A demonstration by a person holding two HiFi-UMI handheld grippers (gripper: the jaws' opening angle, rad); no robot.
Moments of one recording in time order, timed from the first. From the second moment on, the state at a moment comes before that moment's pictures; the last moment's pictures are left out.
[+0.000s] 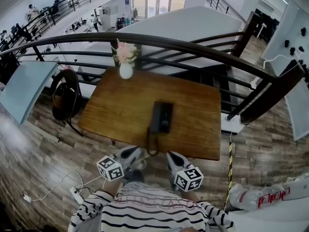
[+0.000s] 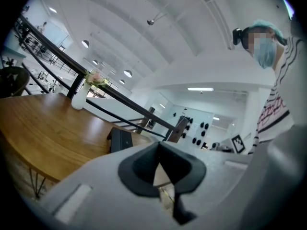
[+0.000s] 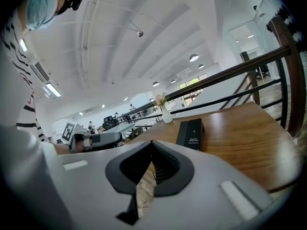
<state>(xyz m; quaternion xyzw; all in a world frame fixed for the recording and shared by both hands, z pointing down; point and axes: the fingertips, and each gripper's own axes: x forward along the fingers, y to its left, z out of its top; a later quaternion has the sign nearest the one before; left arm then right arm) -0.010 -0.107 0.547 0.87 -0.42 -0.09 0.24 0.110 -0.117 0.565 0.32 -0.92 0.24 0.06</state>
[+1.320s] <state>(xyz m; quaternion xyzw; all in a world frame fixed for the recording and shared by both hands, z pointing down) -0.003 -0.083 0.551 0.87 -0.42 -0.10 0.24 0.125 -0.105 0.573 0.33 -0.91 0.24 0.07</state>
